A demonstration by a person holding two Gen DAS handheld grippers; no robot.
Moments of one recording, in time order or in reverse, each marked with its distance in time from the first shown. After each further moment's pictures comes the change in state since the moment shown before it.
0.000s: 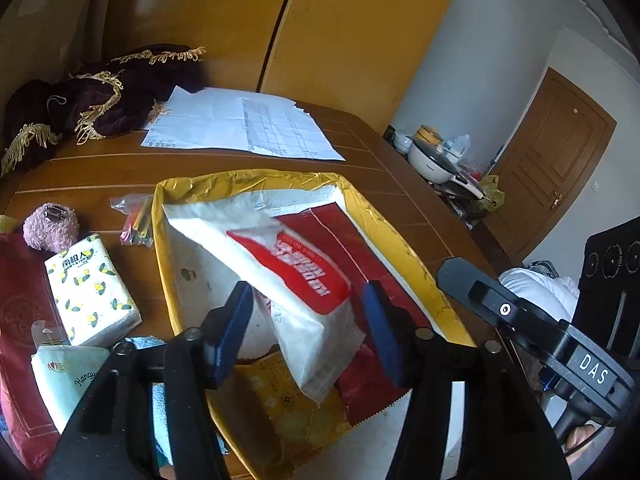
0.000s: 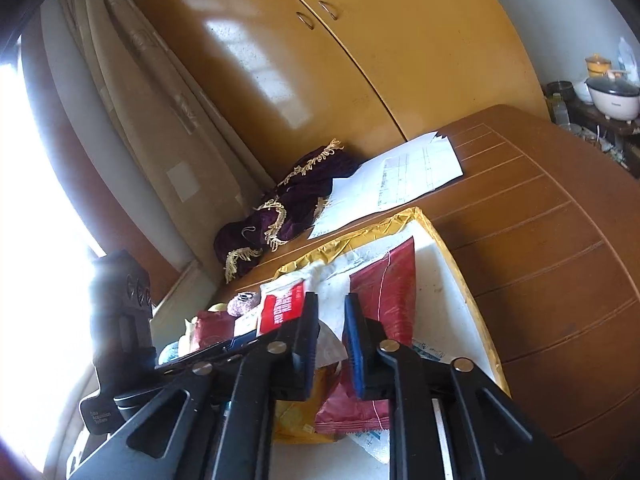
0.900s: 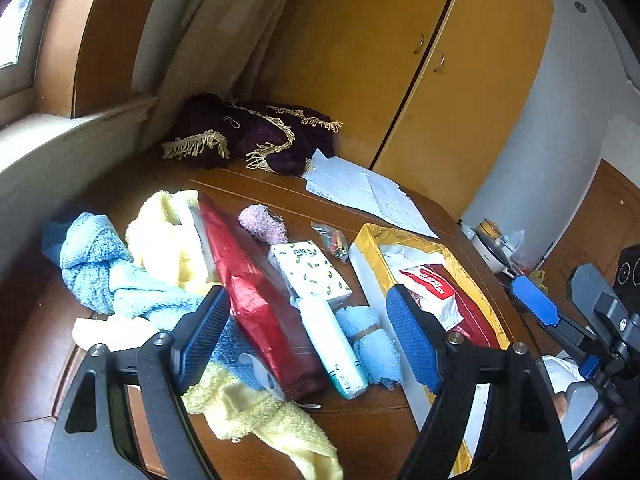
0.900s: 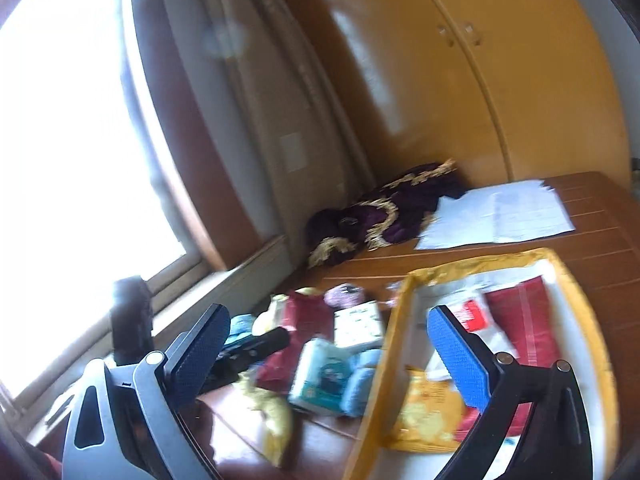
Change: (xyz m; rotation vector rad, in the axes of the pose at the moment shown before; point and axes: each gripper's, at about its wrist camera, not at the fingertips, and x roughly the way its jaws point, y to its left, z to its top) left arm -0.117 0.103 -0.055 -0.229 -0.275 0.221; right arm 0.006 0.117 -0.028 -0.294 0.007 0.222
